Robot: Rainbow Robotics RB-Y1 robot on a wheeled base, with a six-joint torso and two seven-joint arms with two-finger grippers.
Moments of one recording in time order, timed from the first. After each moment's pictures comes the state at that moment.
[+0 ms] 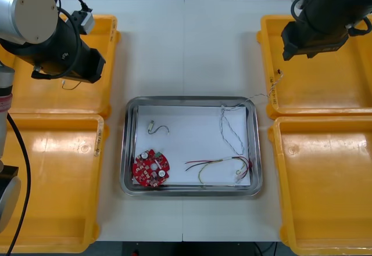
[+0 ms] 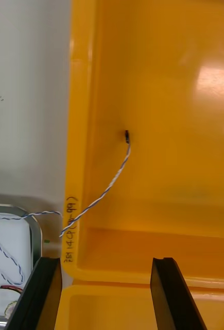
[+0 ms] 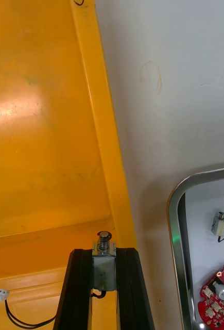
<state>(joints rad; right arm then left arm) -1.01 -0.57 0.12 -1.41 -0.59 1.92 1.33 -0.72 0.48 -0.02 -1.82 0.50 1.91 -1.39</state>
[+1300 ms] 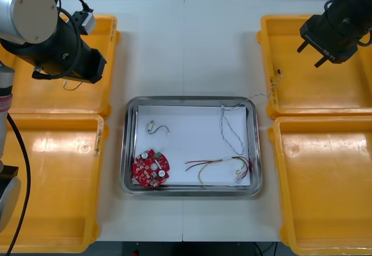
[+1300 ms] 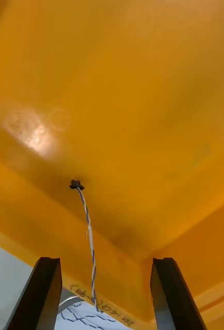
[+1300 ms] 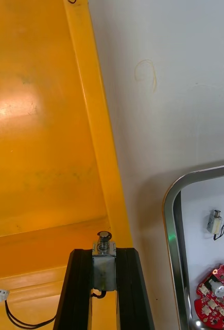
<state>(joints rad) -1.06 -0.54 -0.10 -1.05 -0.51 1.74 0.72 -0.72 0.48 -0.02 -1.82 0.51 1.91 -1.39</state>
